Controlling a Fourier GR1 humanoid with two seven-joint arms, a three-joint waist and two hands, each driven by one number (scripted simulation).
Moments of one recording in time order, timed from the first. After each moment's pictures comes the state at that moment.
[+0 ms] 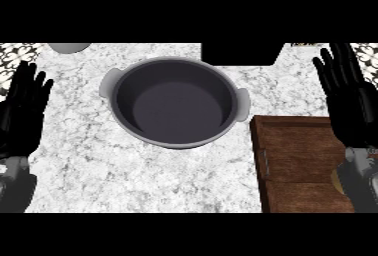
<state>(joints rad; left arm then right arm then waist) -0.20 0.40 0.03 -1.62 0.39 0.31 0.14 -0.31 -0.37 0.07 -1.71 -0.35 -0.26 0.12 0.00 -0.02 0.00</state>
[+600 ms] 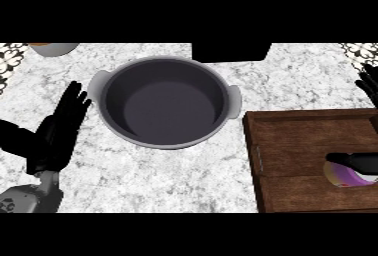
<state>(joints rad) -0.13 0.36 -0.13 -1.65 0.32 0.30 0.22 -0.09 -0.63 -0.05 -1.70 -0.27 0.04 -0.09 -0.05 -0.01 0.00</state>
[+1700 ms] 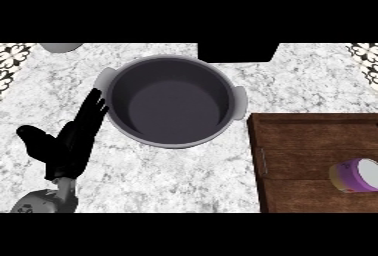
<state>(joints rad) -0.11 0.30 -0.20 -1.68 0.25 0.29 0.26 0.47 -1.08 -0.59 -1.94 -0.18 0.48 -0.09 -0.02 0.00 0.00</state>
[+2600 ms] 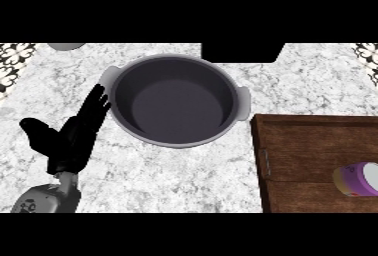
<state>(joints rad) -0.14 0.25 -0.16 -1.67 0.22 0.24 0.29 0.33 -0.95 -0.40 -1.98 0.06 0.63 0.22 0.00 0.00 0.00</state>
